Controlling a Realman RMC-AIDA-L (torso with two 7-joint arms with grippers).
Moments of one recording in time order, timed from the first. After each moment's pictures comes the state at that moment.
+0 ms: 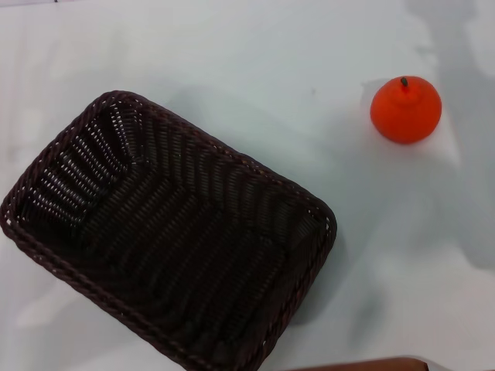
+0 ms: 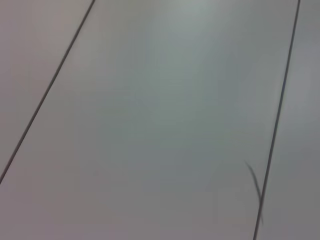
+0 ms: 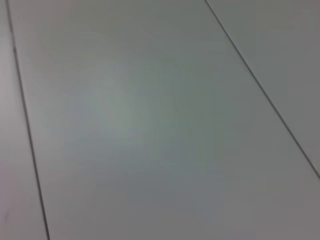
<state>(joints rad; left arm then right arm) -0.28 -2.17 -2.87 -0.15 1.00 -1.61 2.53 0.53 2.09 -0.38 0.05 2.42 1.61 0.50</state>
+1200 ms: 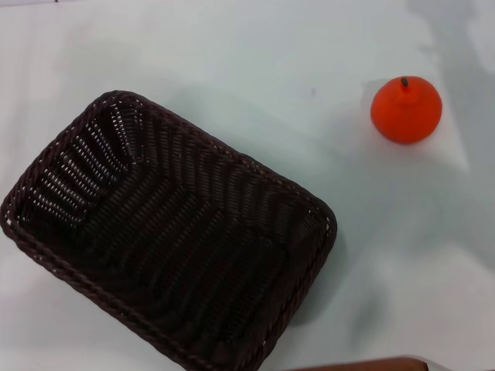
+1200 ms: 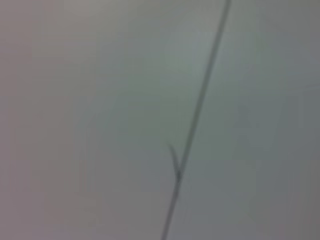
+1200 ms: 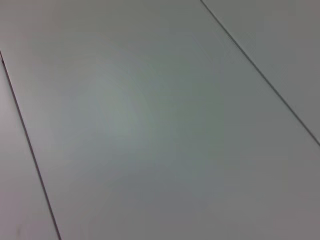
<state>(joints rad) -0.12 -2.15 -2.68 -0.81 1.22 -1.50 1.88 0.51 2.09 -0.42 0.01 2.42 1.58 0.67</state>
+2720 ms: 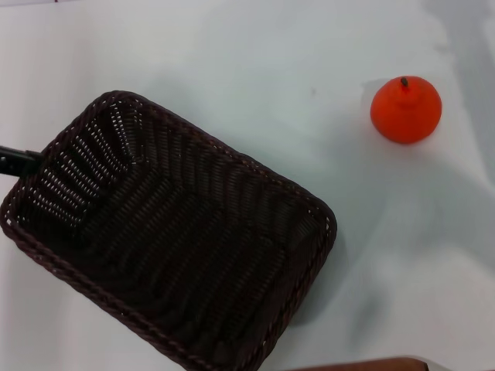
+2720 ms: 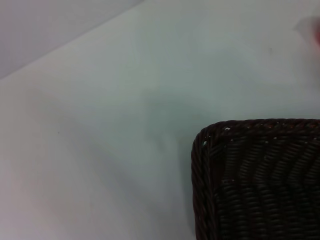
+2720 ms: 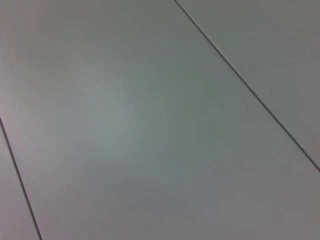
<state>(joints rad) -0.40 -2.13 -2.16 -1.89 2.60 -1.94 0.76 0.48 2.09 -0.43 -0.06 2.42 1.54 0.76</state>
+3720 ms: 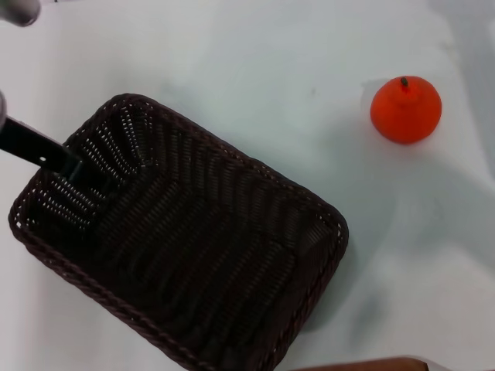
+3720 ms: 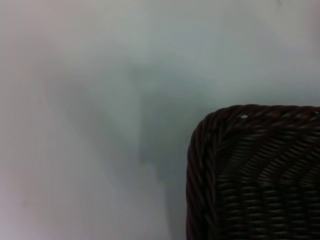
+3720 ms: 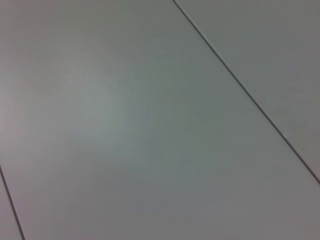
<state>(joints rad) -0.55 -2.16 -1.97 -1.50 2.73 -1.74 0.62 0.48 2.09 -0.42 -0.08 2.42 1.47 0.76</state>
